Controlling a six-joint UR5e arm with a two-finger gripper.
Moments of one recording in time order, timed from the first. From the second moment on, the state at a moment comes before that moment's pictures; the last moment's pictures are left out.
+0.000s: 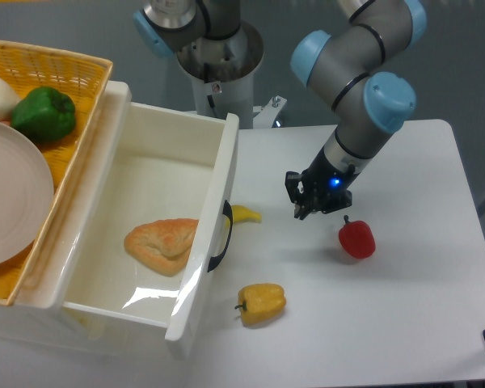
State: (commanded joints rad) arm 2.67 -1.88 -1.66 -1.27 1.19 0.76
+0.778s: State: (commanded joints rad) arm 2.61 -1.89 -1.63 -1.29 1.00 0.65
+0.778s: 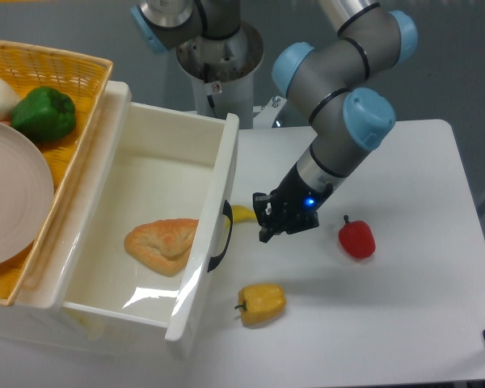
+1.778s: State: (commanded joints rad) arm 2.60 -1.85 -1.64 -1.38 0.91 0.63
